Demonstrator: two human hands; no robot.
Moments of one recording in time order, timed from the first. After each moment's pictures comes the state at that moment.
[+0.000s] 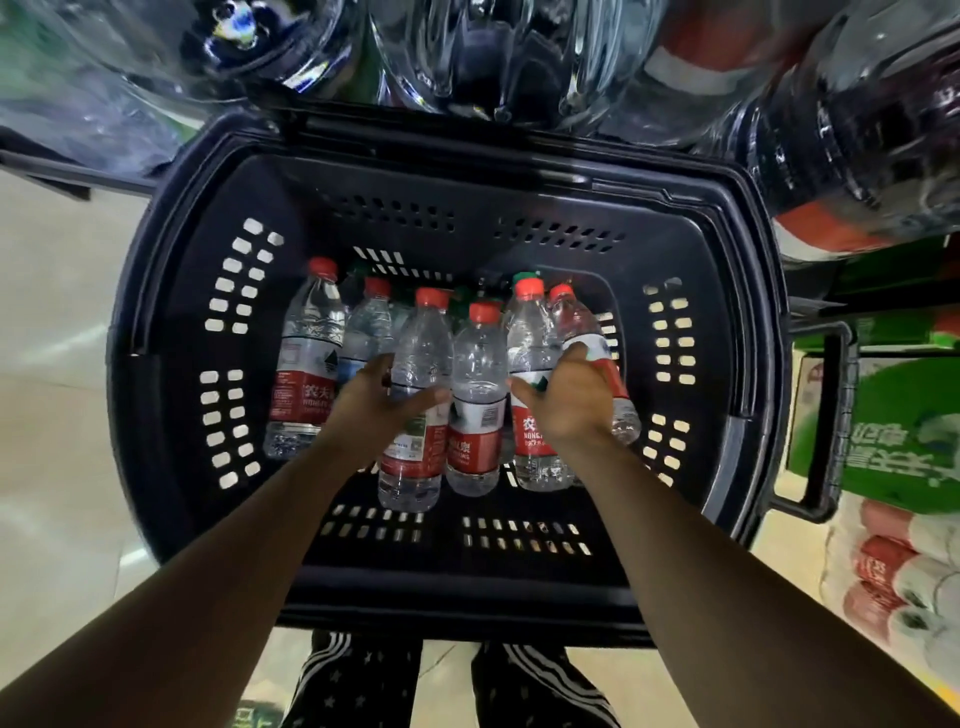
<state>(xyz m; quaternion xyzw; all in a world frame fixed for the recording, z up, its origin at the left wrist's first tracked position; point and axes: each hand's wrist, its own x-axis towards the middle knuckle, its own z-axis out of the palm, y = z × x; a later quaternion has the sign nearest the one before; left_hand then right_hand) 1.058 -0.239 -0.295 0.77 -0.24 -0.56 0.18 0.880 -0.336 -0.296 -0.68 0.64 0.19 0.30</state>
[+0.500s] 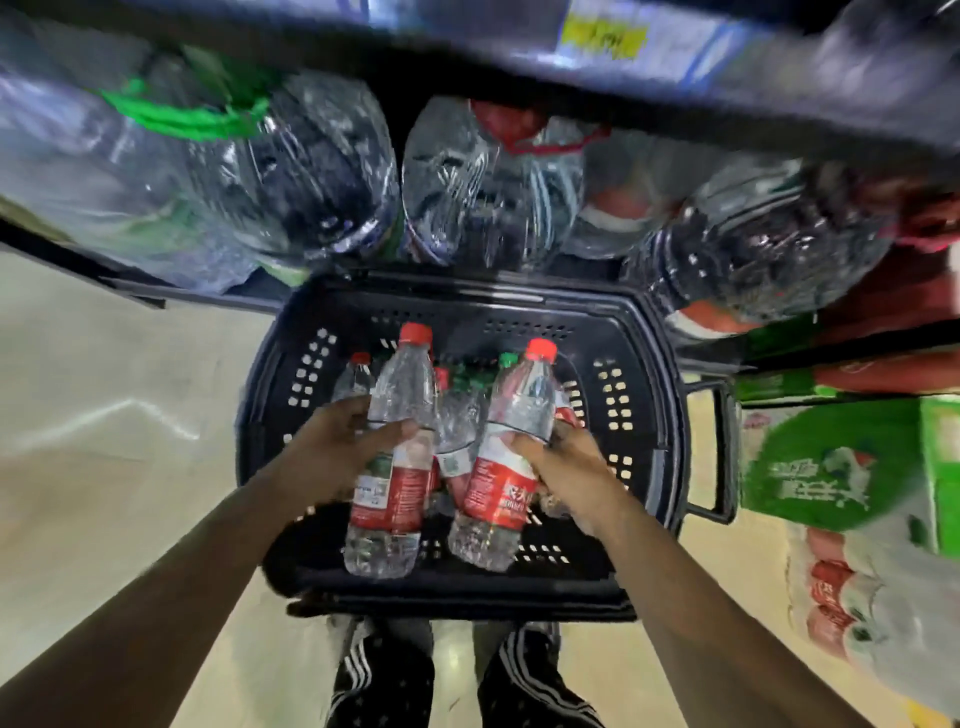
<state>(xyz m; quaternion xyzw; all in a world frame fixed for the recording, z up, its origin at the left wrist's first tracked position) 1.112 -0.240 -0.139 0.73 -0.27 -0.59 0.23 0.880 -0.317 -0.146 -0.38 0.64 -0.04 0.67</state>
